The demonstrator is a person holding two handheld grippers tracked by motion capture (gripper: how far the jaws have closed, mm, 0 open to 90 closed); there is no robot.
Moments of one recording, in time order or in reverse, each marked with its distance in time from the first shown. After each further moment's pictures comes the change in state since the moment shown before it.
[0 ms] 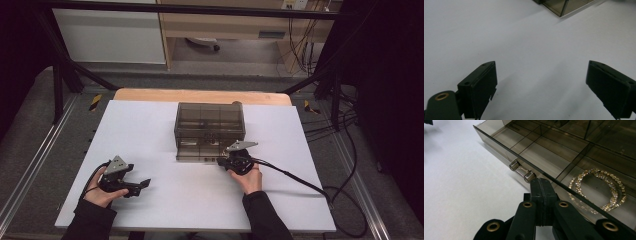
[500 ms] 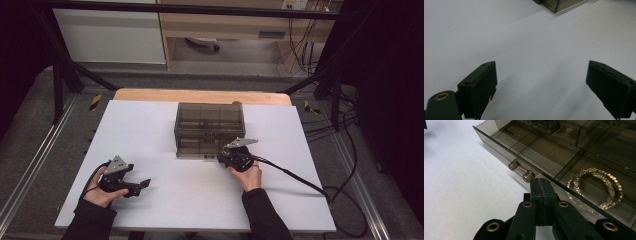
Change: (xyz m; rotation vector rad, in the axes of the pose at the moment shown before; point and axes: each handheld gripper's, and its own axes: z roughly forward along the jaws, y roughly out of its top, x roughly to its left) left arm 0.000 0.000 0.000 -0.001 0.000 0.000; right arm -0.007 0.005 0.004 -0.008 -0.011 0.008
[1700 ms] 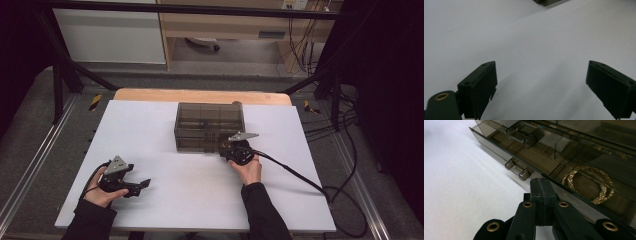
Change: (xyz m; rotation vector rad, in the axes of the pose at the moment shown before) left arm 0.000 0.000 0.000 0.003 -0.001 0.004; right arm -0.015 0.011 0.006 -0.004 -0.028 0.026
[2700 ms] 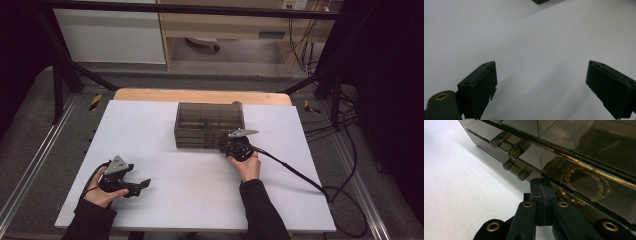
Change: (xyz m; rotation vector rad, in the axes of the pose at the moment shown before) left arm -0.001 0.000 0.000 -0.002 0.000 0.001; right arm -0.008 0.007 0.007 -0.013 -0.031 0.007
